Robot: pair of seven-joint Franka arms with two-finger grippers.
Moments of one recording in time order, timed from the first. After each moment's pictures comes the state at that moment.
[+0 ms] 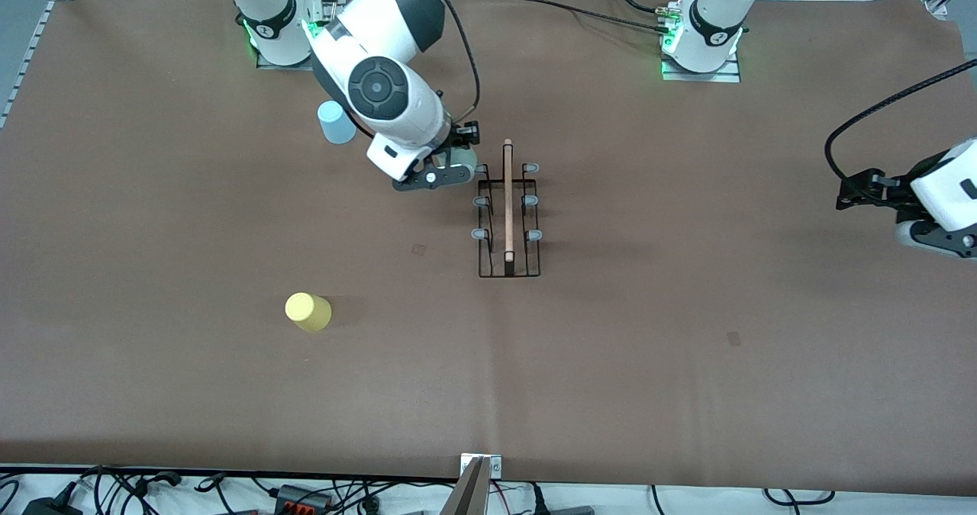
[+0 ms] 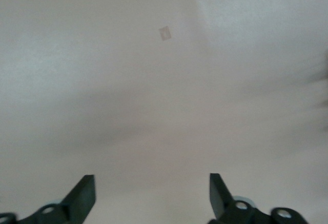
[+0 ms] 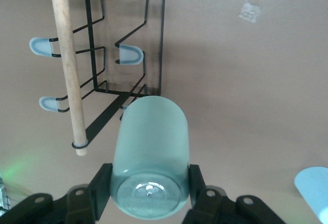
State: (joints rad) left arm -0.04 0.24 0.11 -1.41 0.00 1.53 0.25; right arm 0.36 0.43 0.42 -1.61 0.14 1.86 0.60
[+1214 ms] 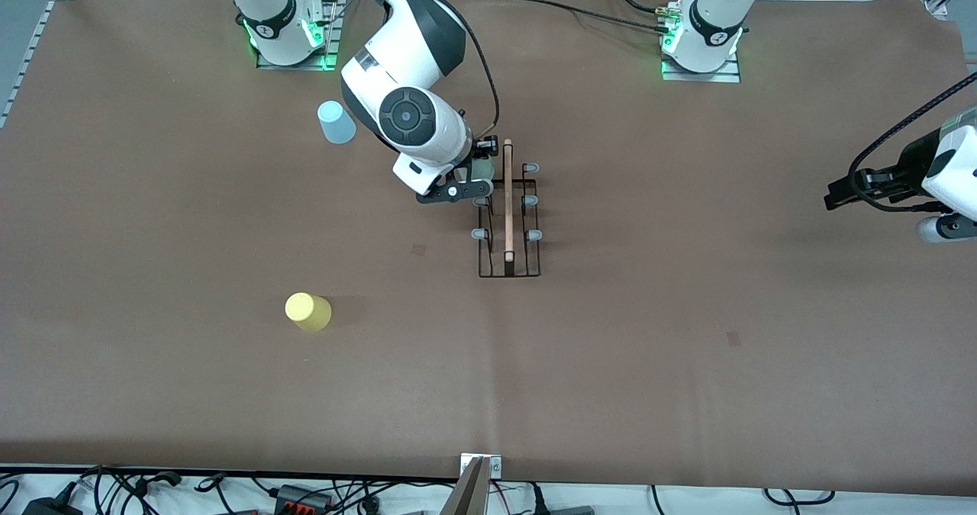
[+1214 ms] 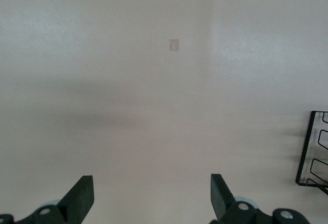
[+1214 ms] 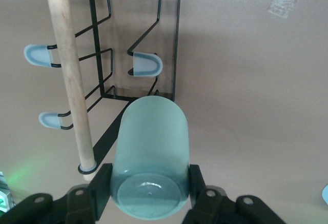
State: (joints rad) left arm 0.10 0.17 -0.09 -1.49 0.00 1.59 -0.12; right arm 0.39 0.53 0.42 -1.55 0.14 1.89 0.62
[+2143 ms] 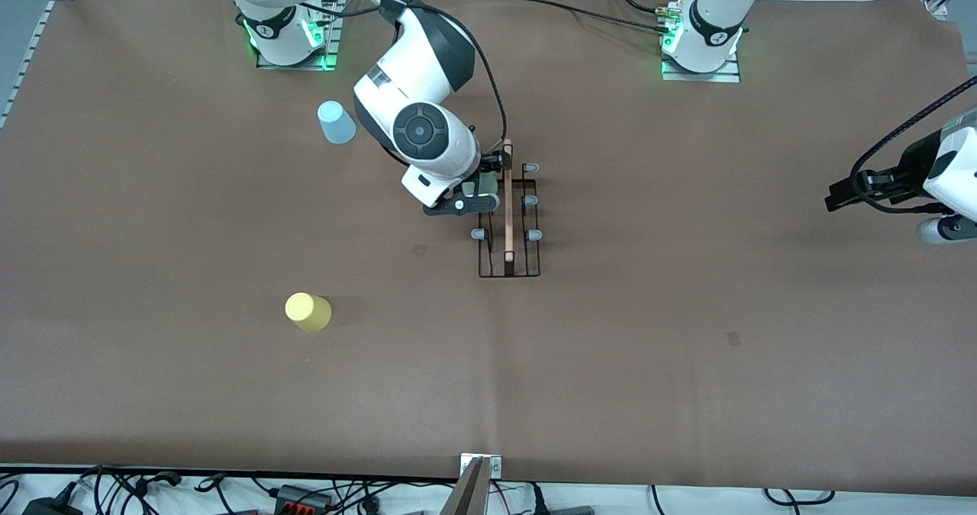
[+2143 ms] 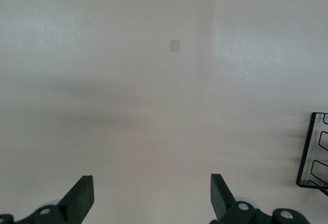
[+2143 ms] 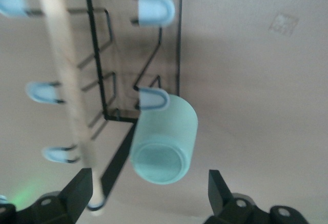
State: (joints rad) left arm 0.11 0.17 -0.09 -1.49 0.00 1.59 -0.12; right arm 0.40 0.60 0.41 -1.44 0.08 1.91 0.71
